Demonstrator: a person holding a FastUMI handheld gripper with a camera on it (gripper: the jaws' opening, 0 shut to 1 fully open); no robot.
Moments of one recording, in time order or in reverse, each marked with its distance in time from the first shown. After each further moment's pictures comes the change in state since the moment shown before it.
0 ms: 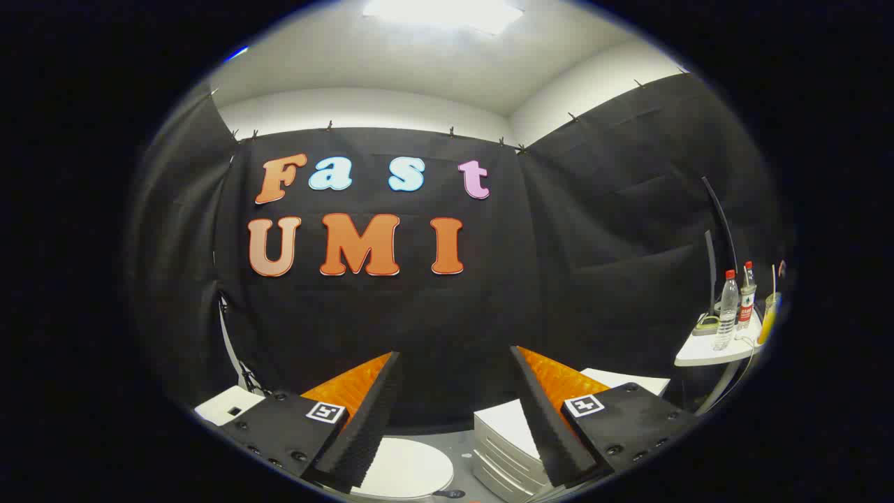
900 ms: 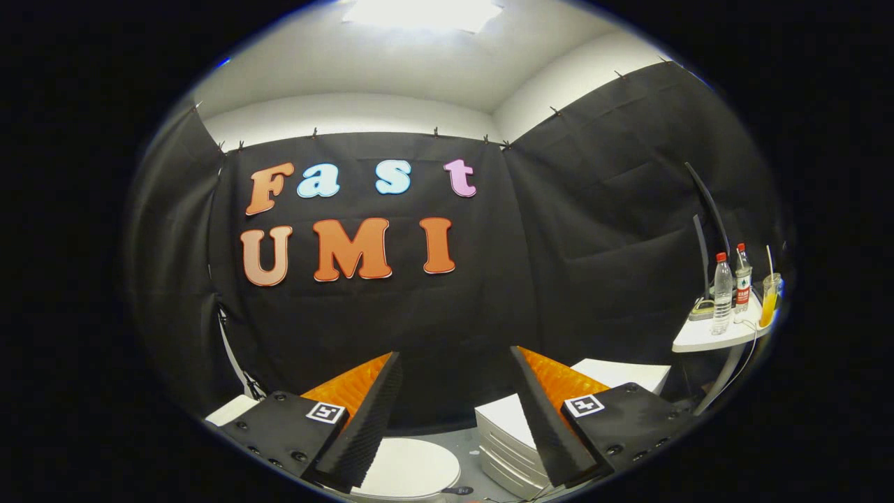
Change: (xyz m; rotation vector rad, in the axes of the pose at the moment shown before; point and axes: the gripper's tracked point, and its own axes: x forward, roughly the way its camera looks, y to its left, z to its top) arm -0.010 -0.022 -0.007 0.054 0.002 -0.026
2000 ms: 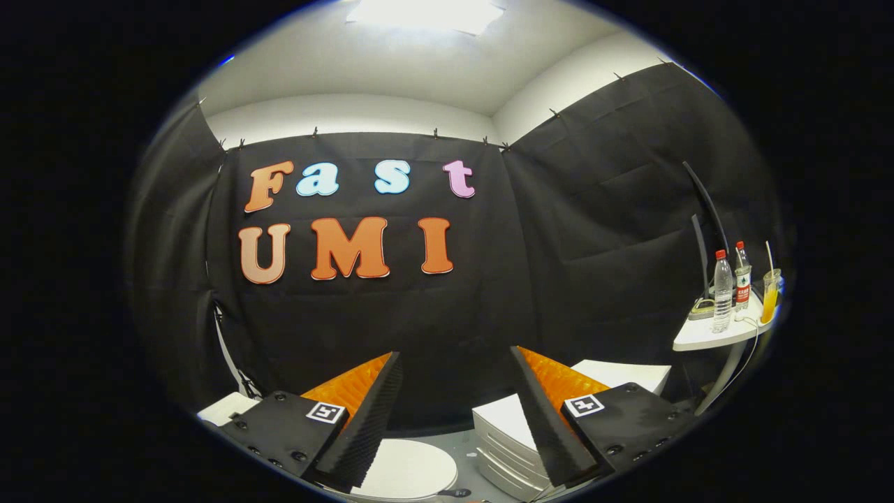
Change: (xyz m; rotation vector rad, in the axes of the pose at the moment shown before) arm 0.003 0.002 -0.017 -0.025 -0.015 -0.013
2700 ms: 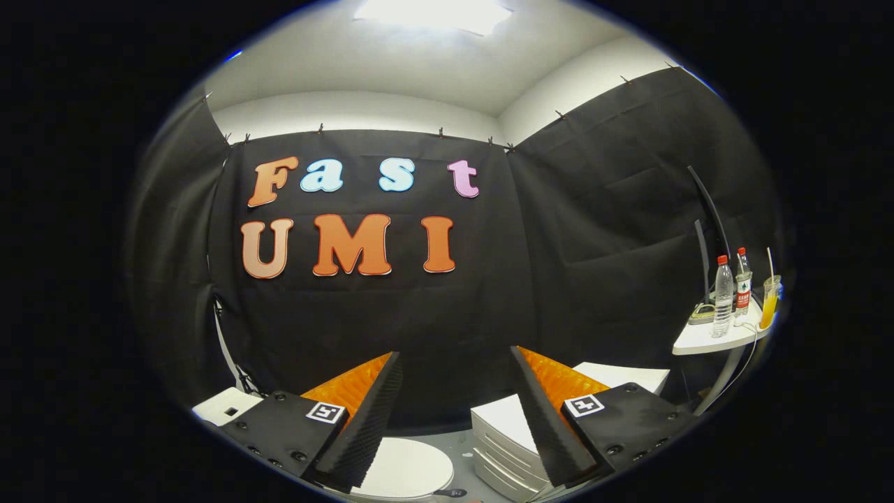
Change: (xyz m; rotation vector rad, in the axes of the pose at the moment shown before) arm -0.001 0.007 0.000 -0.012 0.001 0.019
